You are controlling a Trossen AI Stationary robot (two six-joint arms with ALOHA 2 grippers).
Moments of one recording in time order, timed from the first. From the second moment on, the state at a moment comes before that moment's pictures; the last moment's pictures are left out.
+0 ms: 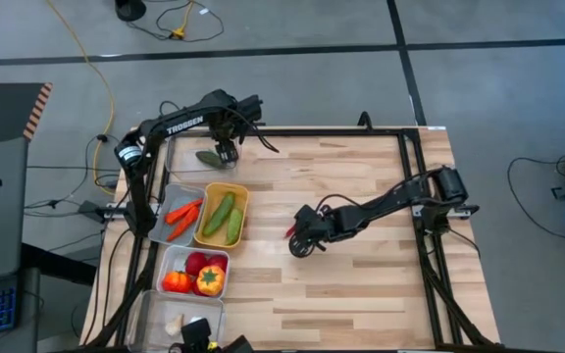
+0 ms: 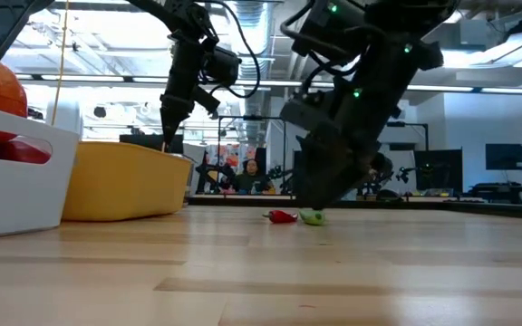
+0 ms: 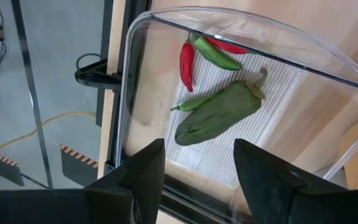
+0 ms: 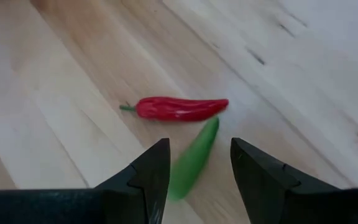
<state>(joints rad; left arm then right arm) 0.64 1.90 1.71 -1.41 -0.37 0.27 0.17 1.85 1.05 -0.27 0.30 0.85</state>
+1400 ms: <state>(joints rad) 0.74 1.30 1.54 -1.24 0.54 0.41 0.10 1.80 1.23 -0.03 0.36 0.30</state>
